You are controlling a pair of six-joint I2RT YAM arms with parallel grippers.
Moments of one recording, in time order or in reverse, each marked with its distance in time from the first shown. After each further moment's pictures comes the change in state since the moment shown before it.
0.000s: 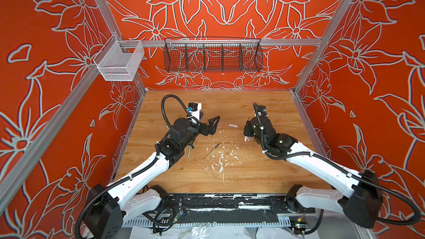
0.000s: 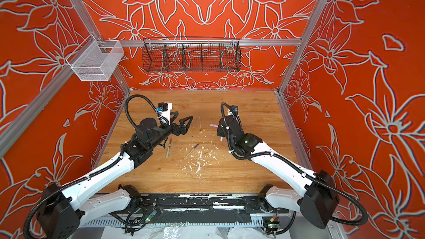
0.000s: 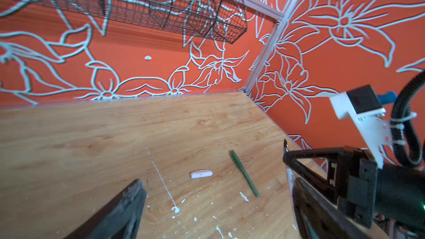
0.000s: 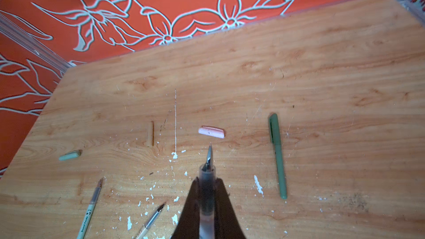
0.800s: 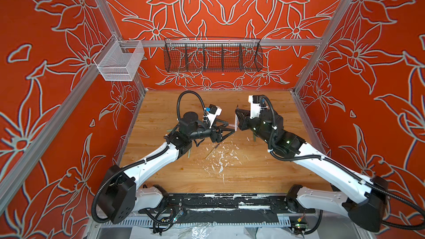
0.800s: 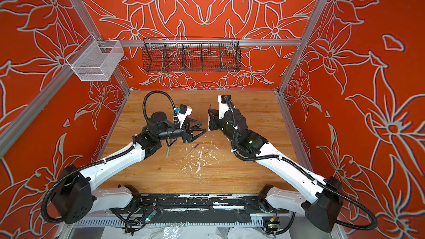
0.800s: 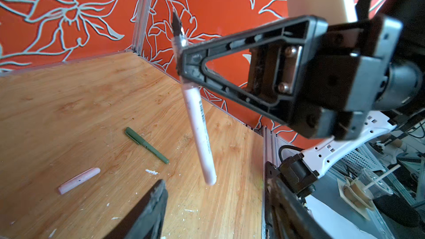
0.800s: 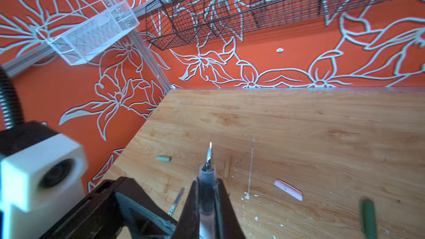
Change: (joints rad) left arm 0.000 0.195 0.088 0.057 0.628 -0.013; right arm 0.063 -0.022 0.106 0.214 -0.269 -0.151
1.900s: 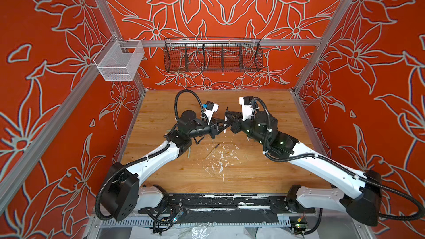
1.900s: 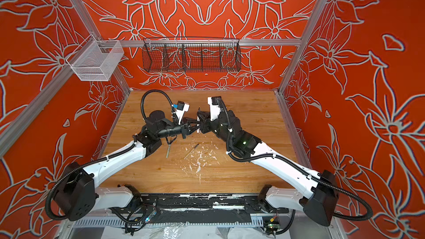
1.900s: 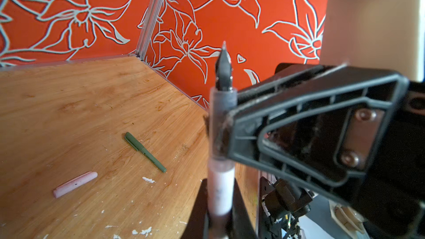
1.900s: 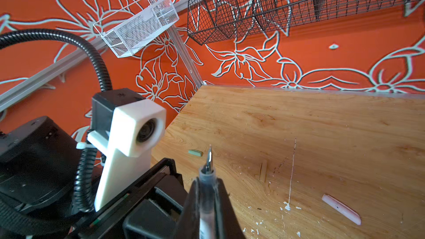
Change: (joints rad) left arm 0.031 0.024 -0.004 0.098 -0.006 -0.116; right arm 0.064 0.045 0.011 0.087 -0.079 0.020
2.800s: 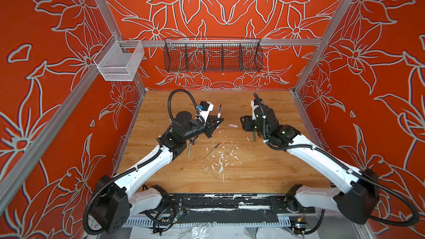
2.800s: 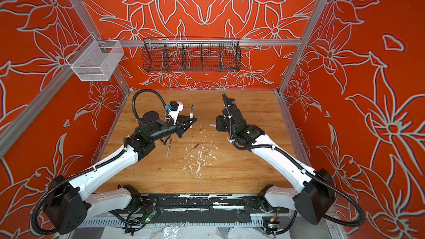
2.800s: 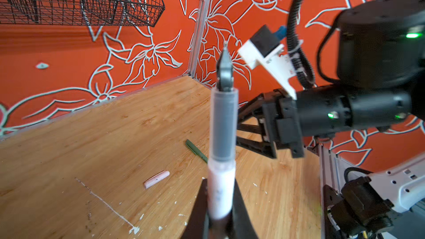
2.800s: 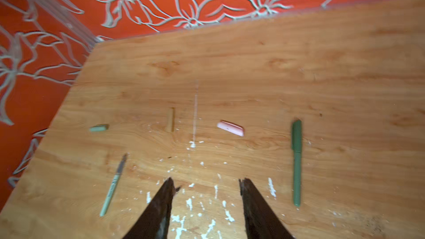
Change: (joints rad) left arm 0.001 -0.129 0.001 -0.190 -0.249 0.287; right arm -0.287 0.105 0.030 -0.452 0.053 0.074
